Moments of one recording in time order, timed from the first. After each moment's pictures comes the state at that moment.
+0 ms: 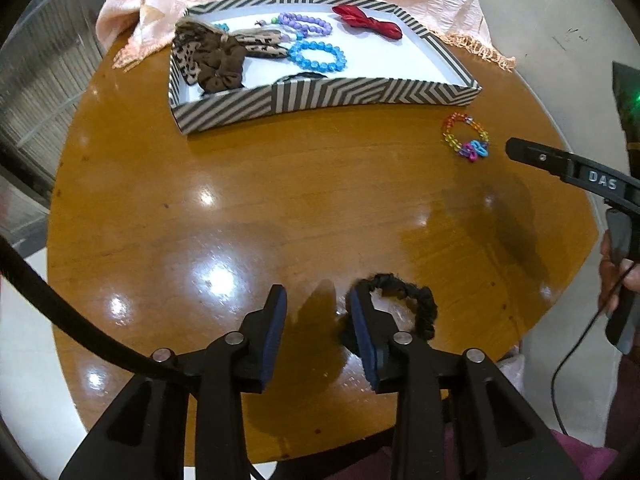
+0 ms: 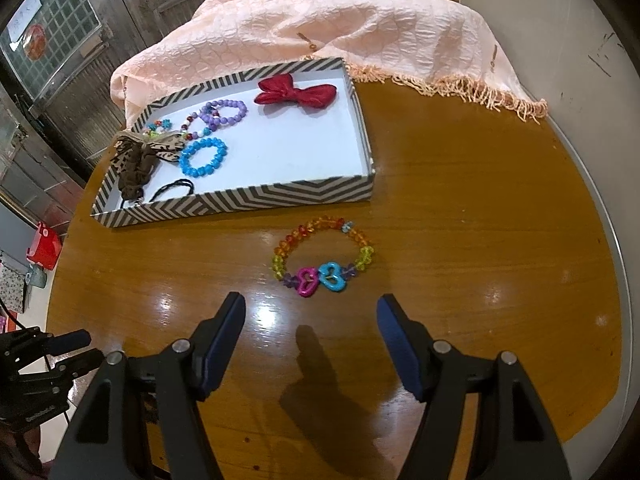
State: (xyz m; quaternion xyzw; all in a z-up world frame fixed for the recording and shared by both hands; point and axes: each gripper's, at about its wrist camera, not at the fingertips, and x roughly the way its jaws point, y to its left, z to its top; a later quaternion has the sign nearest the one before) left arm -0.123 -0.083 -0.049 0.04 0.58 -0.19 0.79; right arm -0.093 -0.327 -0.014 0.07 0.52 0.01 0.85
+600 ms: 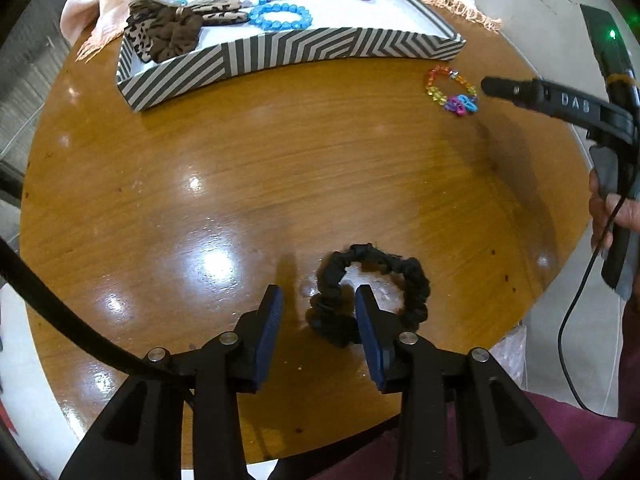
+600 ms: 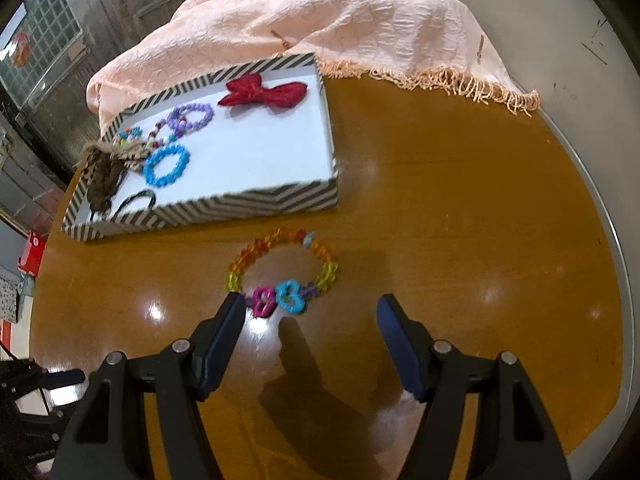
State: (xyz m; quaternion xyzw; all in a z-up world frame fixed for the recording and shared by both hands) left arm -0.128 -0.105 -0.071 0.07 0.61 -0.21 0.76; right arm -0.069 -0.352 -0.030 0.07 0.51 -0.01 0.86
